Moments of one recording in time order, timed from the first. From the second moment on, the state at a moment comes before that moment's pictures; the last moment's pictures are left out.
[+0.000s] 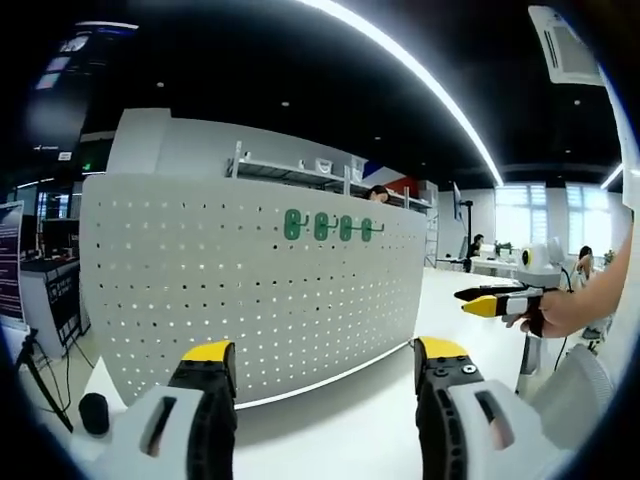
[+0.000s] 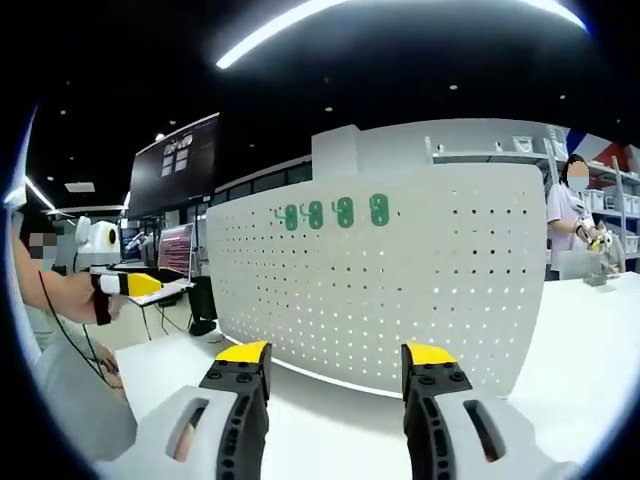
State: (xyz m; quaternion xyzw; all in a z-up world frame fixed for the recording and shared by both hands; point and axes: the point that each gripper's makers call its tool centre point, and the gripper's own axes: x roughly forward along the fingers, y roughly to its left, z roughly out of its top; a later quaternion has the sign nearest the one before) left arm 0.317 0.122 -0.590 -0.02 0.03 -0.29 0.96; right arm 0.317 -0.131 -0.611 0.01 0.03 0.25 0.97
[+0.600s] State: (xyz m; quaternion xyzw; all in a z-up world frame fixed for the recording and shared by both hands) left arm 0.300 0.143 -0.605 -0.02 0.04 -0.27 0.96; right arm 0.291 -0.152 -0.632 0.01 0.05 0.24 0.97
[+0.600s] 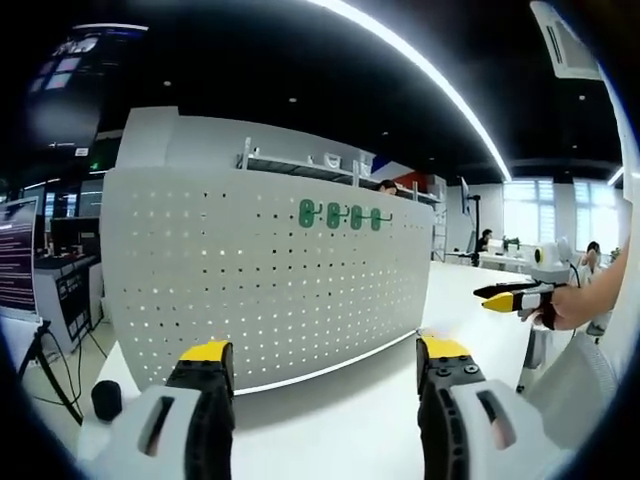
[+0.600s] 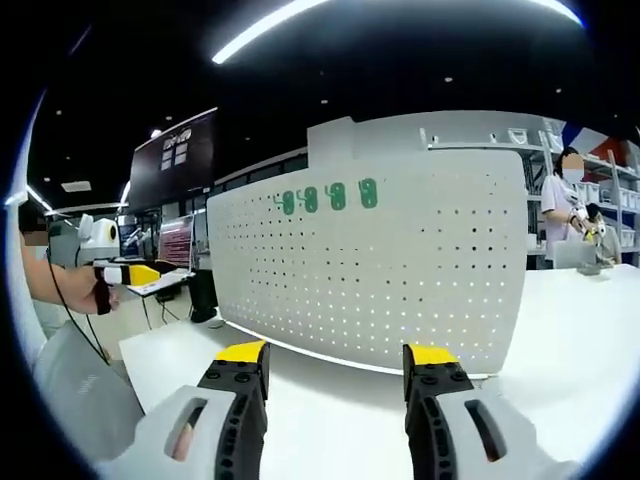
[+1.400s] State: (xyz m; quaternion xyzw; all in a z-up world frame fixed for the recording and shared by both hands) left arm 0.278 0.156 -0.624 -0.02 0.06 -0.27 0.96; right arm 0.266 -0.159 -0.648 0.03 0.07 0.23 0.97
